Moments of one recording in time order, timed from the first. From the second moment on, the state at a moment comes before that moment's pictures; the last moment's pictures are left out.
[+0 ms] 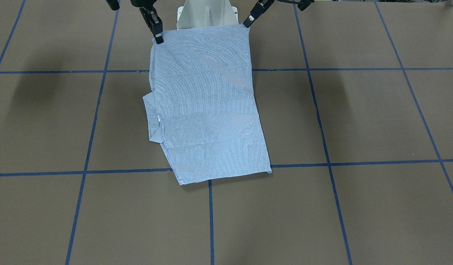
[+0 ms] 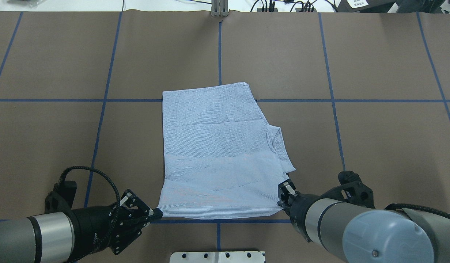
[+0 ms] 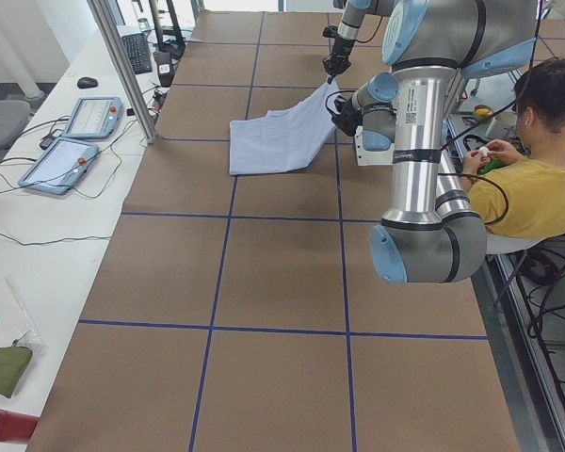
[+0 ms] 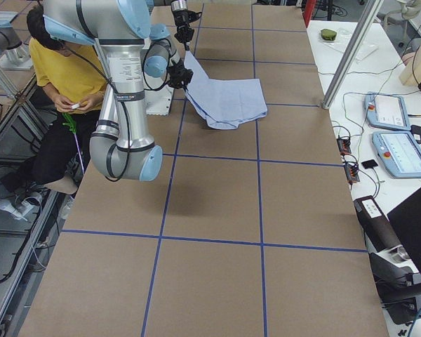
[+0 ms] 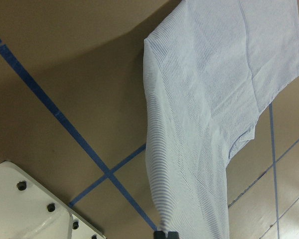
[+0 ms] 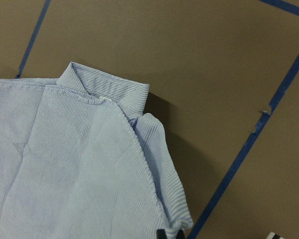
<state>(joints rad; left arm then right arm) -0.10 -1.59 -2.36 -2.23 -1.43 -2.49 0.12 -1.30 2.42 -1.75 1.43 2.56</state>
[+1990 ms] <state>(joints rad) -0.65 -2.02 -1.73 -2.20 -1.75 -2.07 0.64 -0.80 1.53 -1.48 1.73 2.23</state>
